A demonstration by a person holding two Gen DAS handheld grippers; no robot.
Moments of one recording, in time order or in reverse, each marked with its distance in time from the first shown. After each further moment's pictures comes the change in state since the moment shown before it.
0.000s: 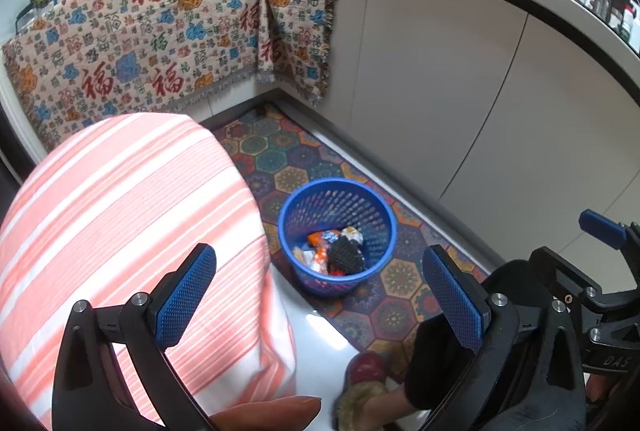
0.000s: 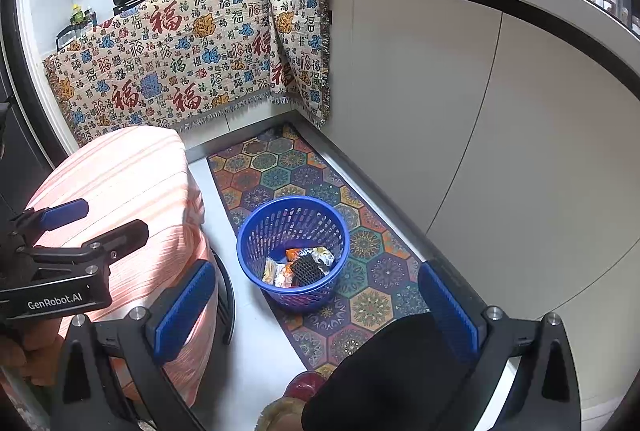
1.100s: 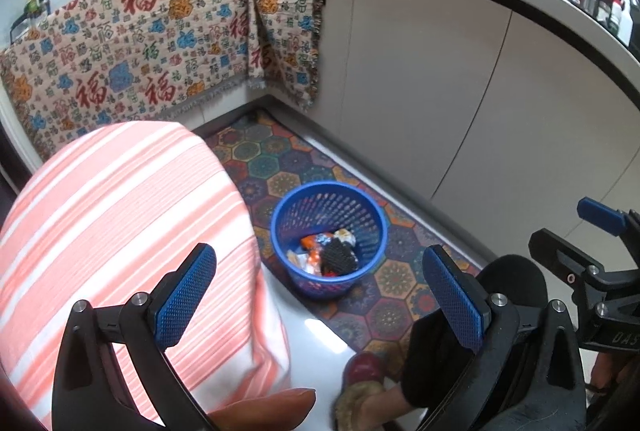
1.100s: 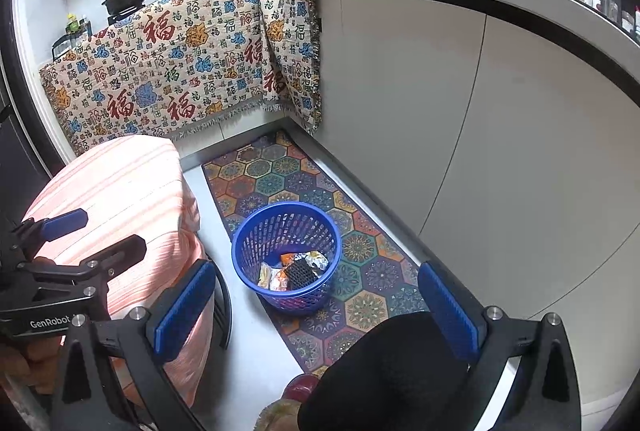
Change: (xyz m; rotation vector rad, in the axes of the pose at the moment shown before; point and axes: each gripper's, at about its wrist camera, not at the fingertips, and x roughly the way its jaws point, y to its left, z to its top) left arm -0.006 -0.008 -0.005 0.027 -0.020 -0.021; right arm -0.013 -0.003 -0.002 0.025 -0.021 -0.020
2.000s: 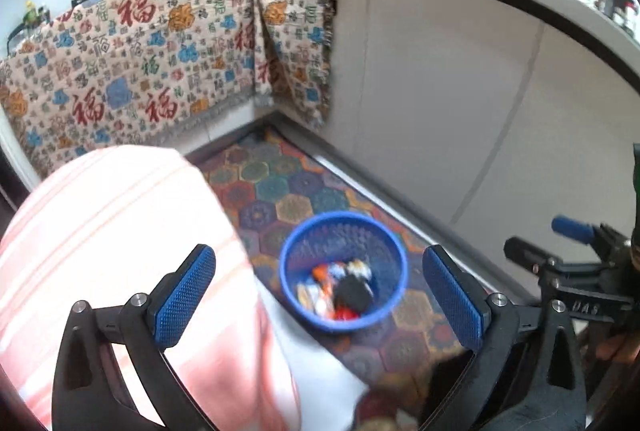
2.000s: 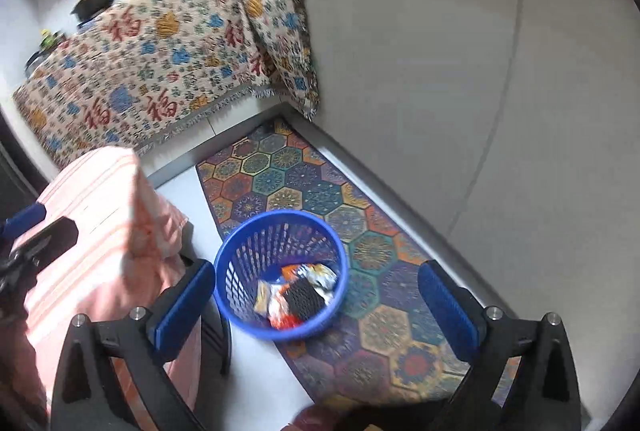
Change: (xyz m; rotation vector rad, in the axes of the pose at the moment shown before) left arm 0.034 0.008 0.024 0.012 -0.061 0.015; right arm 0.128 -0.040 0.027 0.064 0.061 0.064
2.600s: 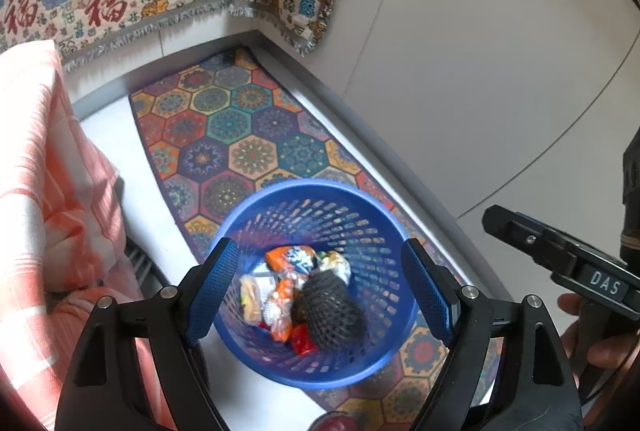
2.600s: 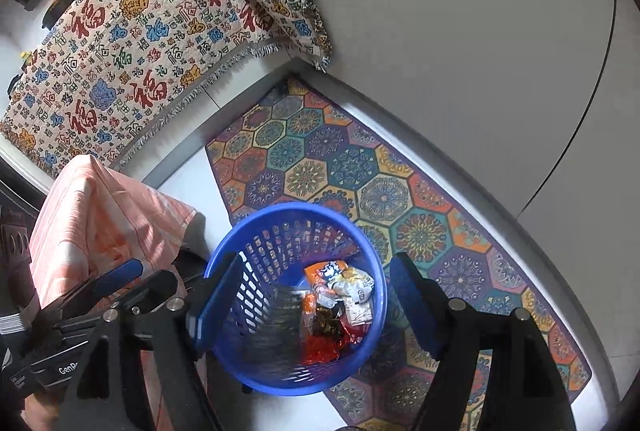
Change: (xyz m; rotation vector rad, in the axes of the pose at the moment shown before) left arm 0.250 0.011 -0.003 -0.174 0.224 -0.105; right arm 0.202 -0.031 0.027 0.125 0.166 0.168
